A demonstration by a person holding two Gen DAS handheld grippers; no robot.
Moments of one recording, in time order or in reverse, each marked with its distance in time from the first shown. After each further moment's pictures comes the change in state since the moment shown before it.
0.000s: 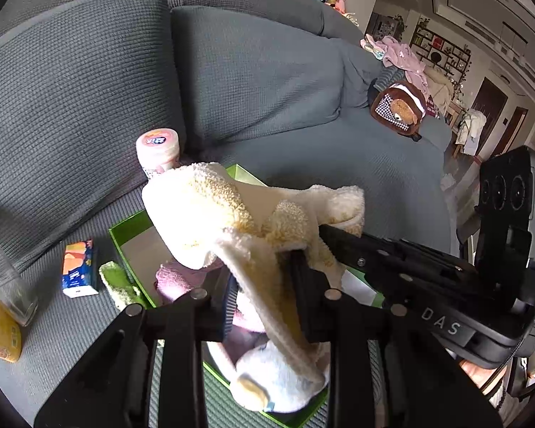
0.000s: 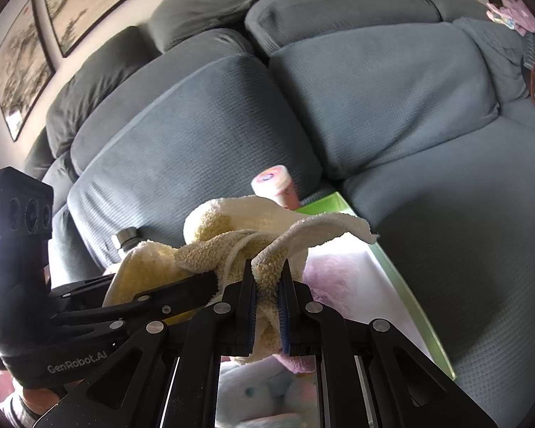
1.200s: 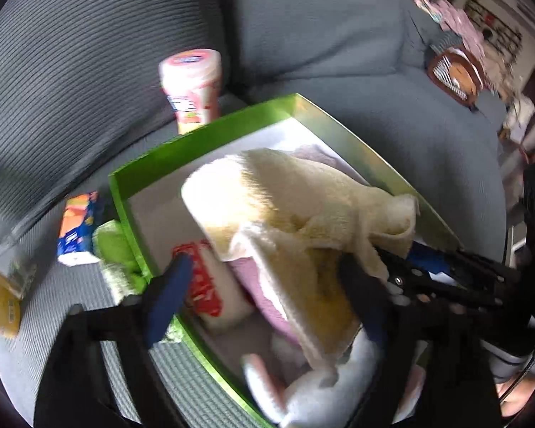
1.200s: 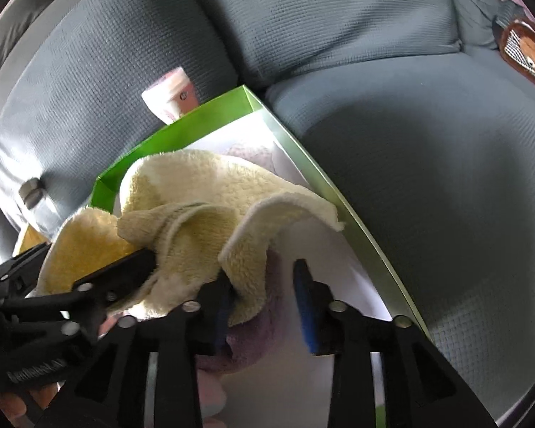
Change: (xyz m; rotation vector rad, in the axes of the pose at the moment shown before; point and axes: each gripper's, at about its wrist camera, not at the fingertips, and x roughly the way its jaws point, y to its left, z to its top) left arm 0.062 0.037 -0.009 -0.084 0.186 0.166; right arm 0.053 -0.048 -0.029 0.058 0.297 -0.250
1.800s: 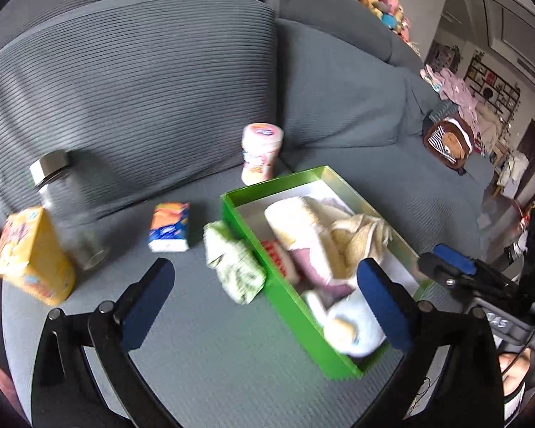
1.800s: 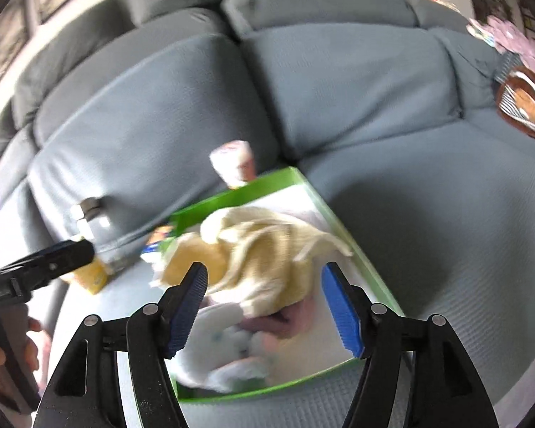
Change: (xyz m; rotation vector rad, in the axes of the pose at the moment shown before) left arm -0.134 0.064 -0.055 -0.119 -0.236 -0.002; right arm -0.108 0.048 -0.031 -0.137 -0.264 0.076
